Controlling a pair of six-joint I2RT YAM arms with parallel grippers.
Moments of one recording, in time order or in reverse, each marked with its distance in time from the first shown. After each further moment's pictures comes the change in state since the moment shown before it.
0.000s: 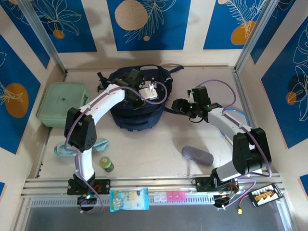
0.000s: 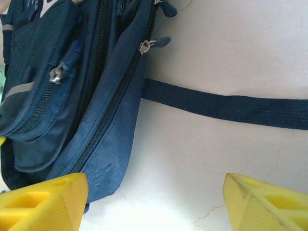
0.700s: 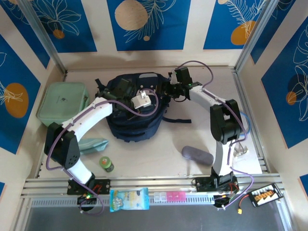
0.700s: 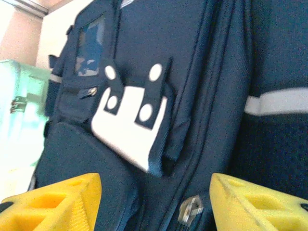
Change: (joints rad) left arm -0.003 -0.281 -0.340 0.142 0.064 -0.105; right arm 0.058 0.511 0.554 0.019 -0.133 -0.095
